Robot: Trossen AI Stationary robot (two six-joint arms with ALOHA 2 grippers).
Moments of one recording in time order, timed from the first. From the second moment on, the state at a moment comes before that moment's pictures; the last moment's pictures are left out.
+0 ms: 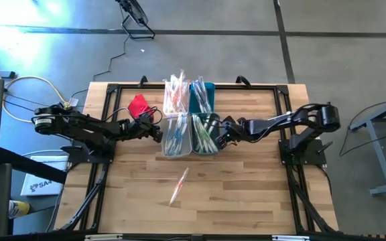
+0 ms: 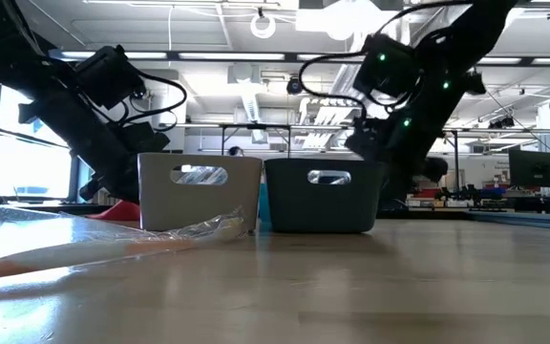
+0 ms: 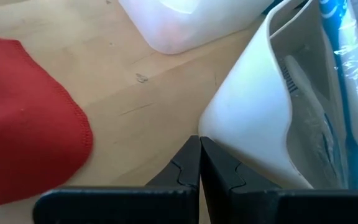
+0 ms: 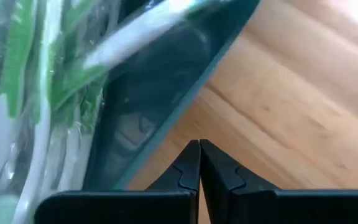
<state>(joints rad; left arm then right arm) 0.25 1.27 0.27 0.31 -0.30 -0.68 -0.11 1.58 0.73 -0.18 0.31 0.71</state>
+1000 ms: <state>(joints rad) 0.25 1.27 0.27 0.34 -0.34 -0.63 -0.11 1.69 0.73 0.08 0.26 0.73</state>
